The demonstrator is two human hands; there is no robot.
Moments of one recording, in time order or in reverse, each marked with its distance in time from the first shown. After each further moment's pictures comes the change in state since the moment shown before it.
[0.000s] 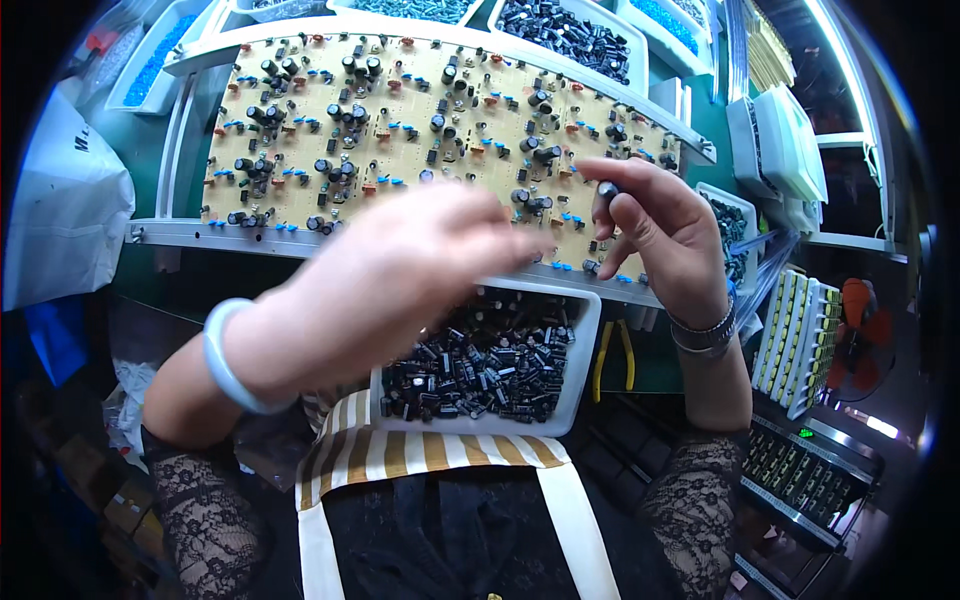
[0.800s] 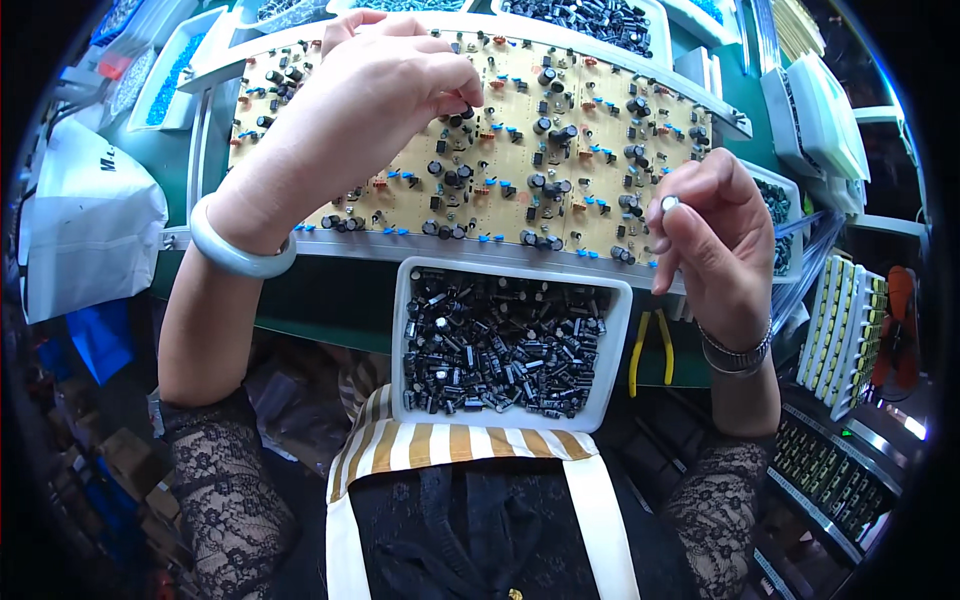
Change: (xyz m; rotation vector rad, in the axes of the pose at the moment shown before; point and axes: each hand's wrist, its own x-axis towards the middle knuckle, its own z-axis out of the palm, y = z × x) left_hand 0.040 -0.071 -0.048 0.583 0.023 0.033; right_hand -0.024 0.014 0.000 0.254 0.138 -0.211
